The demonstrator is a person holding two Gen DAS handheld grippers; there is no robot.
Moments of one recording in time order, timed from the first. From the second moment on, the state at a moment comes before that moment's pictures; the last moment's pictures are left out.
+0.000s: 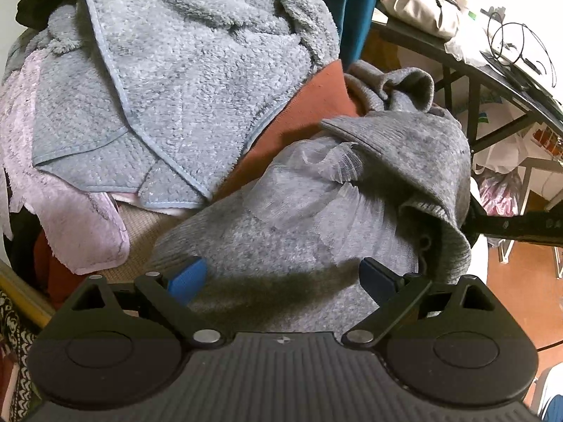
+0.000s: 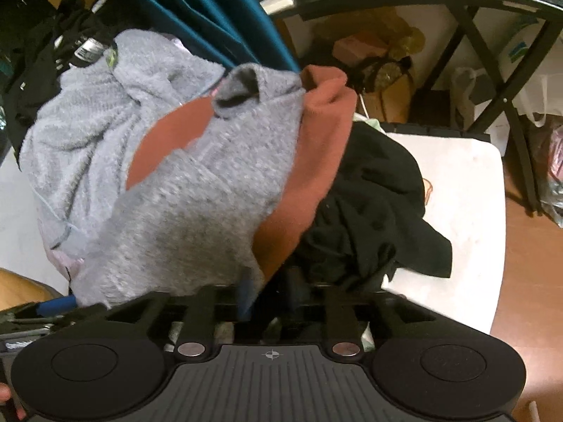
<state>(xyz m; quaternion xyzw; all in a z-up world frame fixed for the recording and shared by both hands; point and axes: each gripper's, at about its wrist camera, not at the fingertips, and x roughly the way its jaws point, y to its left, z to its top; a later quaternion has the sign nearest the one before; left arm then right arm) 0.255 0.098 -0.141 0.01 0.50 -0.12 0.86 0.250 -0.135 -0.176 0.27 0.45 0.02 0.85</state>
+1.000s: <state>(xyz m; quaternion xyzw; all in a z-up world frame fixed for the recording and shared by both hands) 0.238 0.129 -0.135 0.00 0.51 -0.15 0.85 0.230 -0.138 -0.224 0.25 0.56 -0.07 0.79</state>
